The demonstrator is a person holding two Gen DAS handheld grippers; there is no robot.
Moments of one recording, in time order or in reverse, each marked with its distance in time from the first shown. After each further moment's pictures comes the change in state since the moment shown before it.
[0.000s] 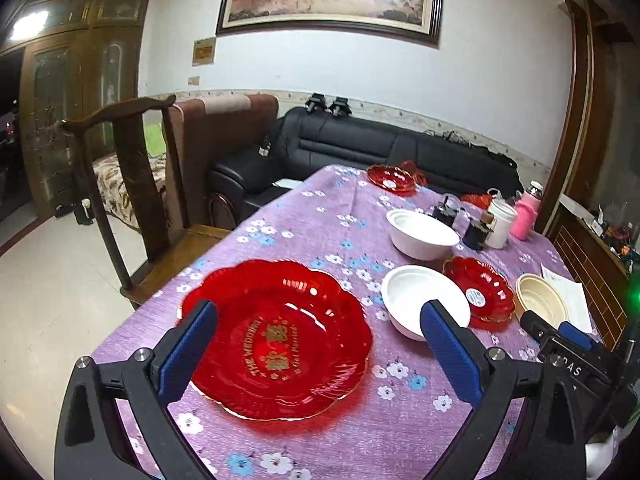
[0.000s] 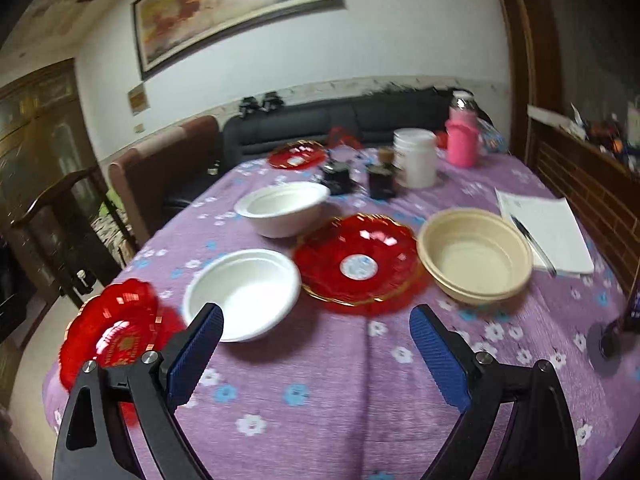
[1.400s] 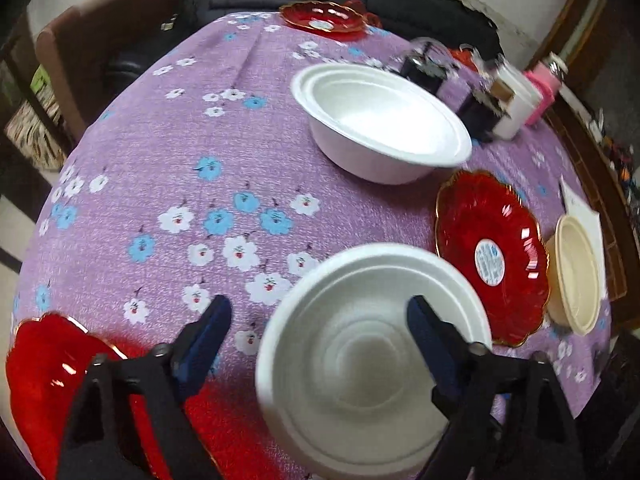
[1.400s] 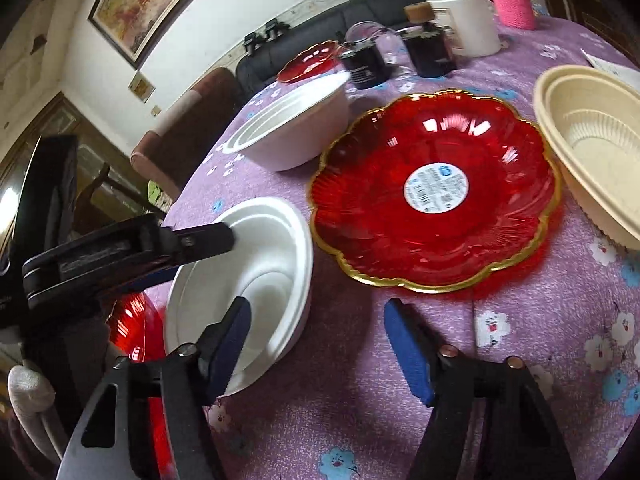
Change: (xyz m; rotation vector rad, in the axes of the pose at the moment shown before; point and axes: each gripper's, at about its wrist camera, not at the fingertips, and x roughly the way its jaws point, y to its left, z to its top) left arm 0.261 -0.110 0.026 0.173 0.597 -0.158; right arm 0.141 0.000 -0.007 0.199 0.299 0.290
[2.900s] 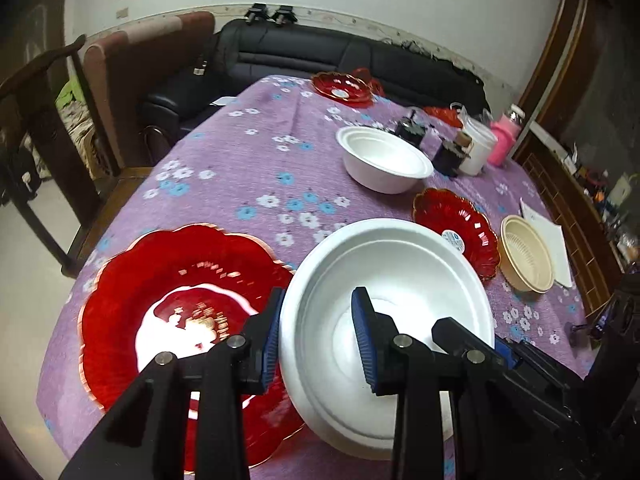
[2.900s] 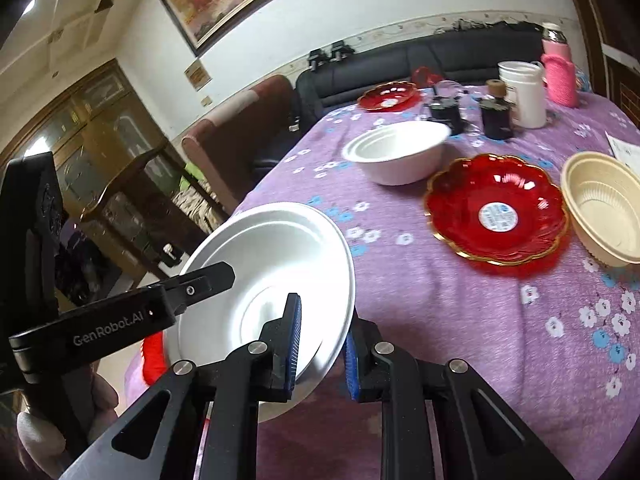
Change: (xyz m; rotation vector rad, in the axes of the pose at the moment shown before) left arm -0.139 0.052 -0.103 -0.072 -0.251 -0.025; right arm -0.072 0.104 -0.044 -0.208 -0.079 0.059
